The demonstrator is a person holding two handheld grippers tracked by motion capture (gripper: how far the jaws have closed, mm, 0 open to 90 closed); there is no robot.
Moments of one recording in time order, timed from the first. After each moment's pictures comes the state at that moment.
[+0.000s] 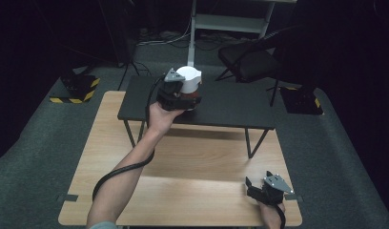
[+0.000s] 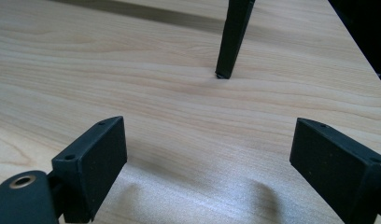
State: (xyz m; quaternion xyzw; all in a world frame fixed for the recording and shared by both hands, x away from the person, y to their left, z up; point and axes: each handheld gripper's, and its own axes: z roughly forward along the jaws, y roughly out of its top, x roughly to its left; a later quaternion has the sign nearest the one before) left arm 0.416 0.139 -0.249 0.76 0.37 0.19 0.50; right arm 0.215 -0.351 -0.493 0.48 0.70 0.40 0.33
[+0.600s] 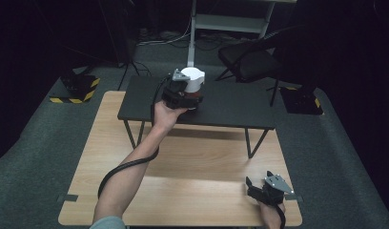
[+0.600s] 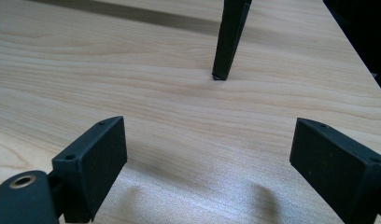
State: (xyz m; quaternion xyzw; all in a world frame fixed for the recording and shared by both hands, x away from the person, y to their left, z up) left arm 0.425 0.122 -0.263 0.78 0.37 0.21 0.47; right arm 0.214 -0.351 -0.494 0.49 0.70 0.40 0.33
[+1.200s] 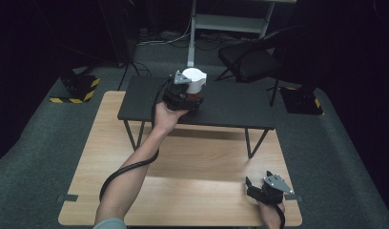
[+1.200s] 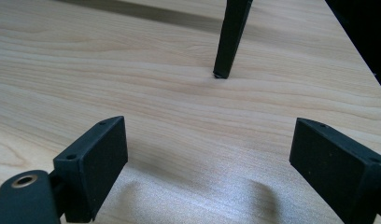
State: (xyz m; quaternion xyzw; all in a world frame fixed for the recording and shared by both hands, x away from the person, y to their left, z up) left arm 0.424 0.121 -0.266 0.77 0.37 0.21 0.47; right arm 0.216 -0.349 -0.493 0.49 0.70 0.40 0.33
